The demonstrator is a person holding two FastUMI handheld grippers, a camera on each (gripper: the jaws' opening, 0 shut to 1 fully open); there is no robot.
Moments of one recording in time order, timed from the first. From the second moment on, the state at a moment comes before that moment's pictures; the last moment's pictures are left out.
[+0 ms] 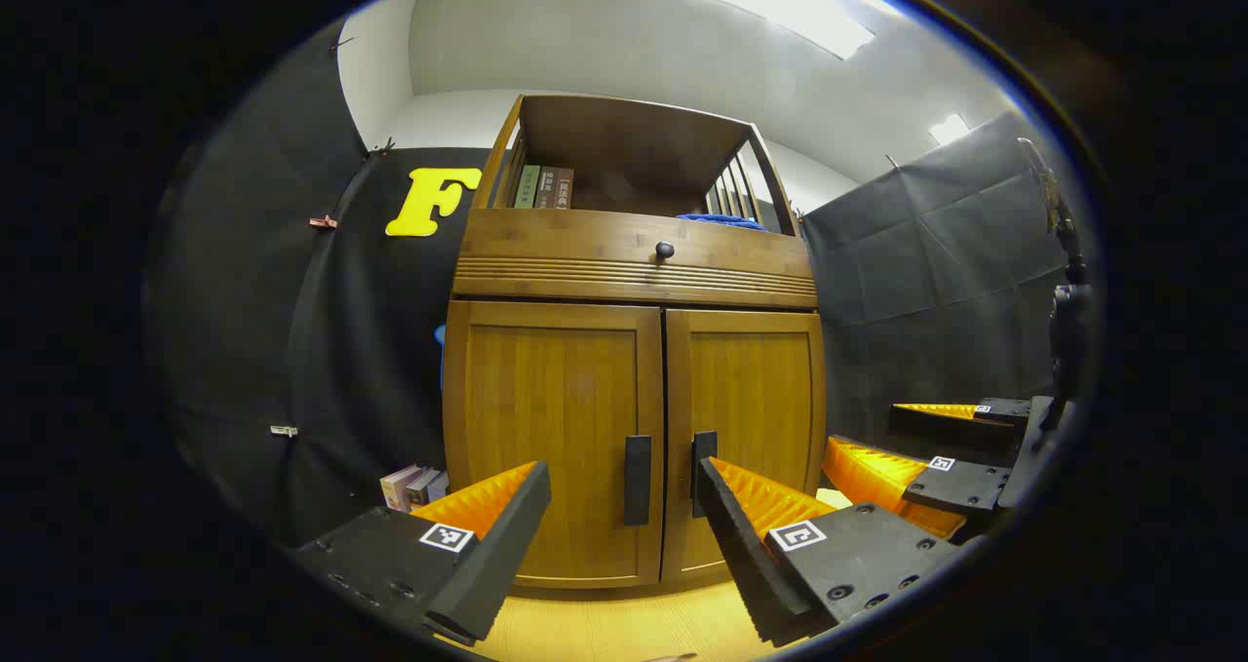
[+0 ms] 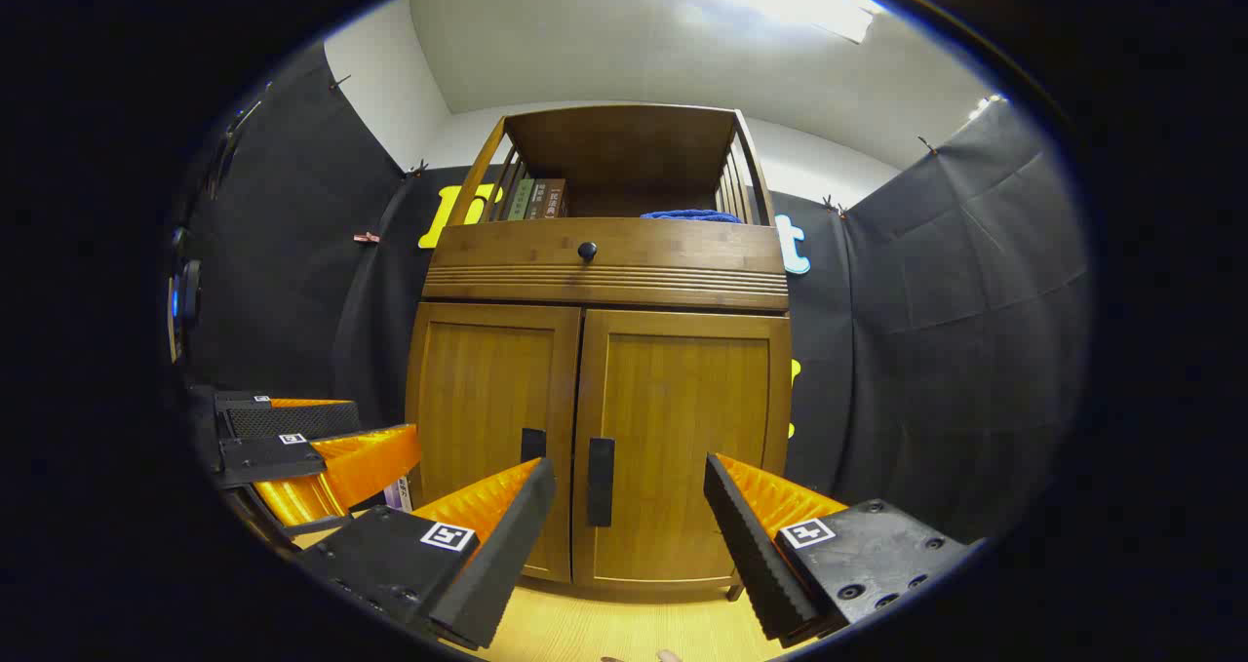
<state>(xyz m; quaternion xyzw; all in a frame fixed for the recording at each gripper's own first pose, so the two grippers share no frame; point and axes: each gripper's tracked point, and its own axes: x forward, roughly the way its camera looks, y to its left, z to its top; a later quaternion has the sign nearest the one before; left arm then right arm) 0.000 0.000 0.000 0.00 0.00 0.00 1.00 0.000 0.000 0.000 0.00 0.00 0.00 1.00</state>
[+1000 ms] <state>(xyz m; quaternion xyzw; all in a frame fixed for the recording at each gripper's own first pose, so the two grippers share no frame) -0.001 0.009 -0.001 0.00 0.00 0.01 1.00 0.000 -0.004 -0.010 0.01 0.01 0.00 1.00</state>
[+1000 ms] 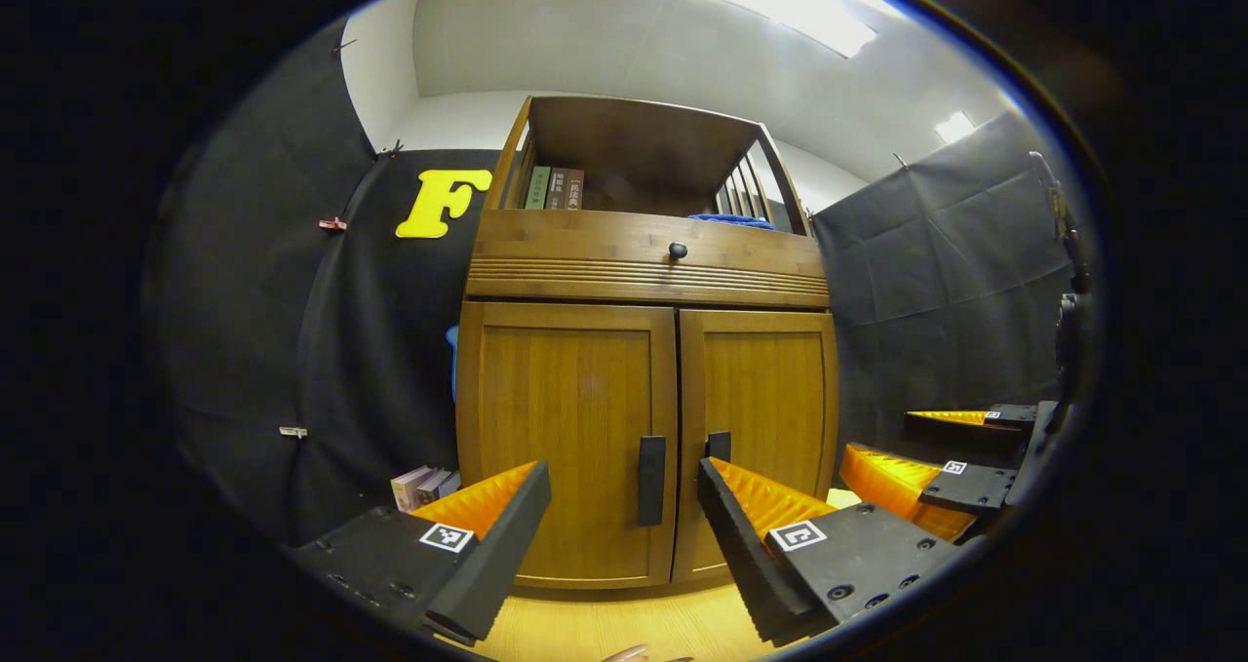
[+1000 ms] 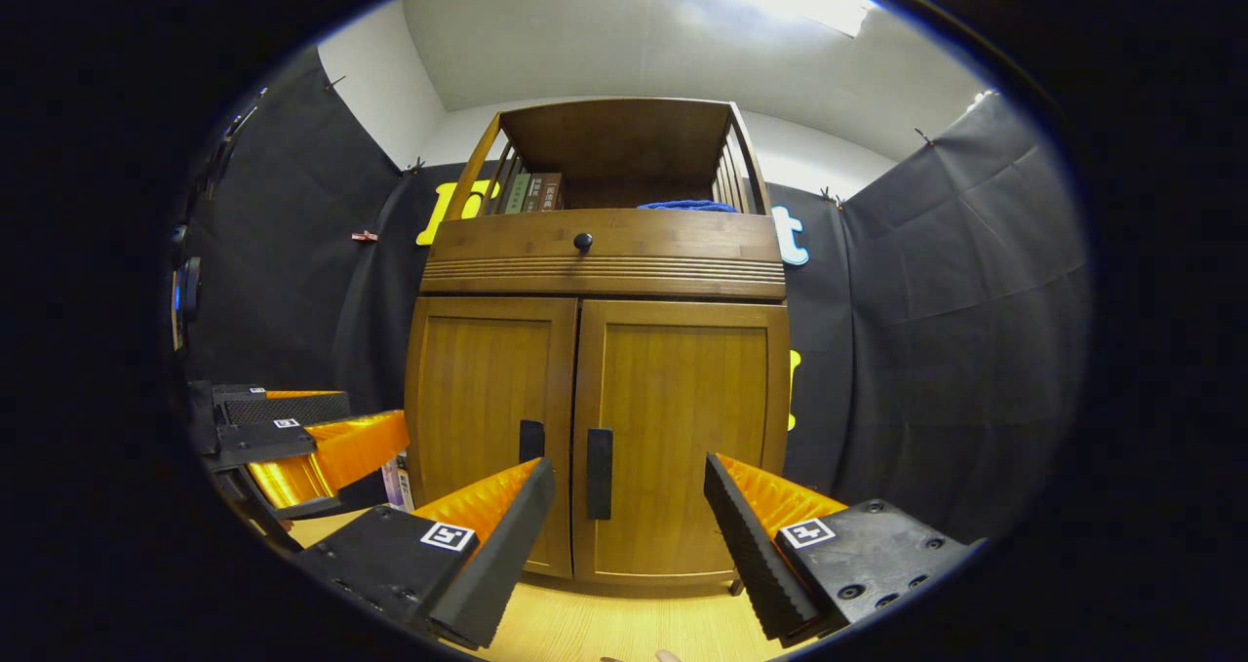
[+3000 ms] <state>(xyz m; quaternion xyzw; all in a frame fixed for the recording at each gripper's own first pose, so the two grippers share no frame) -0.055 0.044 0.008 -0.01 -0.01 0.04 1.00 0.192 0.033 -0.136 -0.02 0.06 -0.01 1.00</state>
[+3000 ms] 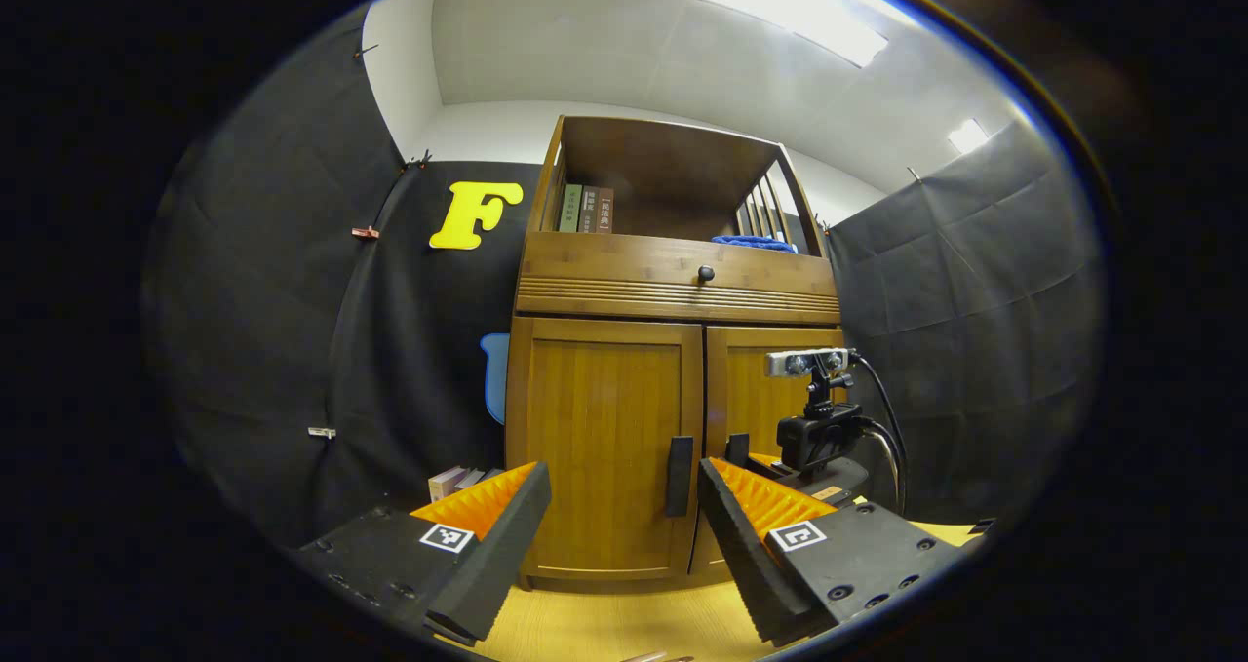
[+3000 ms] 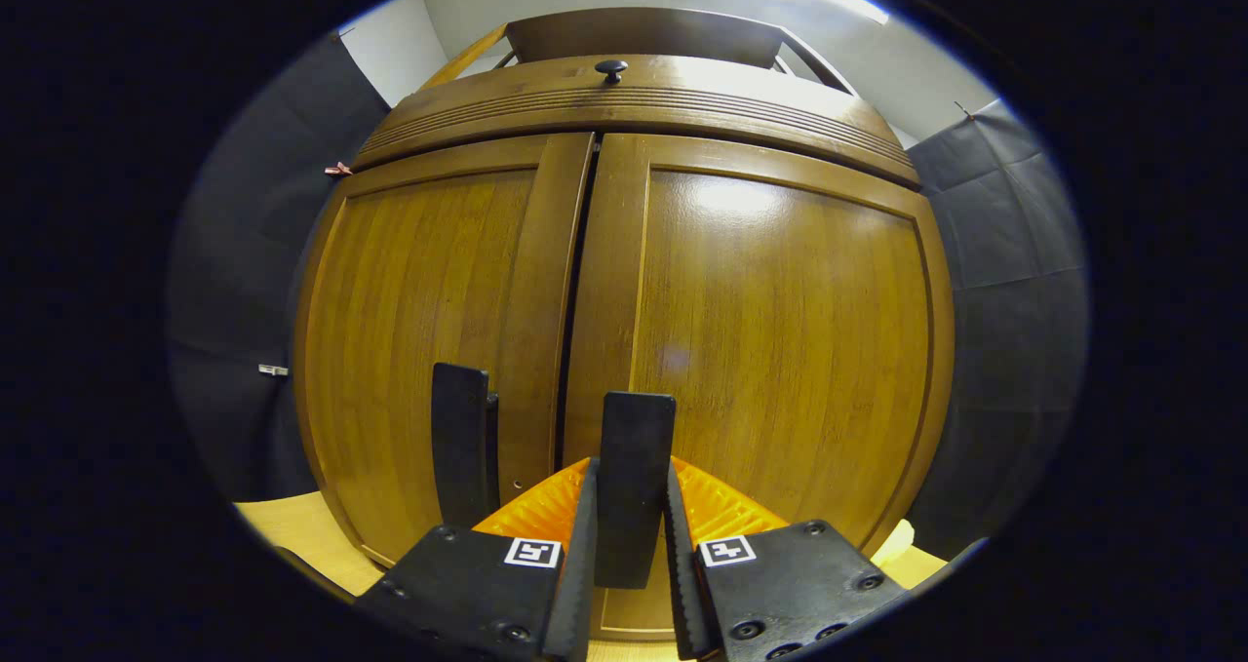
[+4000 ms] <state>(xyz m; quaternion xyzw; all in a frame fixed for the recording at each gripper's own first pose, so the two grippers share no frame) -0.044 0.020 -0.007 -0.02 0.00 0.02 1.00 0.074 -0.004 -0.102 0.00 0.08 0.09 0.99</state>
